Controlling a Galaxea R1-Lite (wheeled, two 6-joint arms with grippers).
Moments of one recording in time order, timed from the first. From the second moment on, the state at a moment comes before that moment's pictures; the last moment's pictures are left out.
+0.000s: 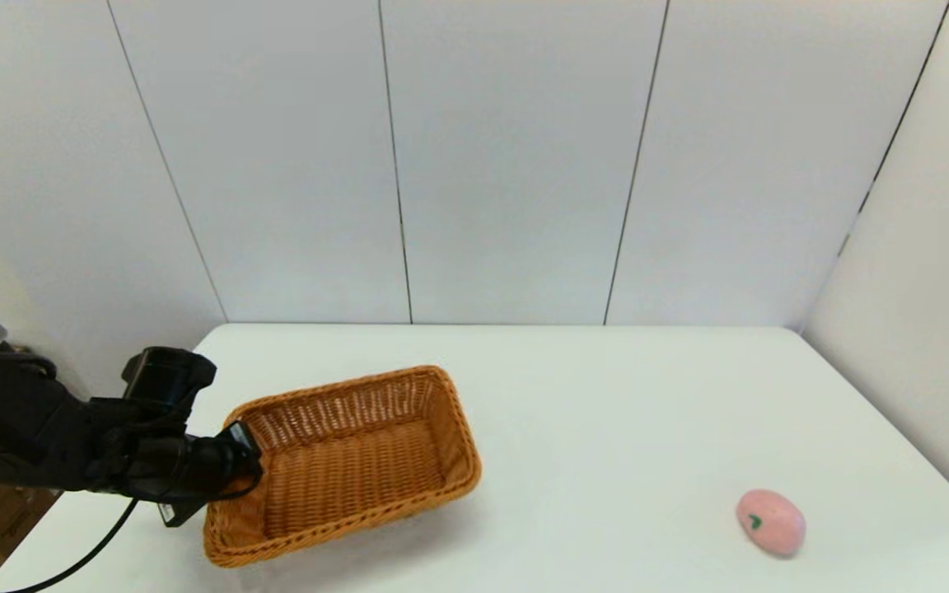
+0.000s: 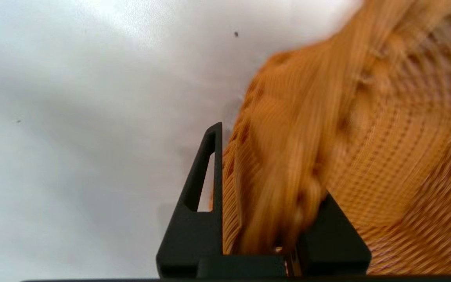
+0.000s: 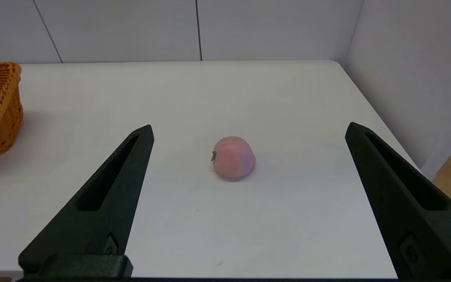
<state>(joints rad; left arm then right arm) -0.03 1.95 -0.64 -0.27 -0.12 -0.77 0.00 0.00 0.00 0.01 -0.02 0.02</state>
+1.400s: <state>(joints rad) -0.42 2.09 -1.09 -0.12 -0.30 -1.01 0.00 0.00 0.00 0.01 -0.02 0.02</state>
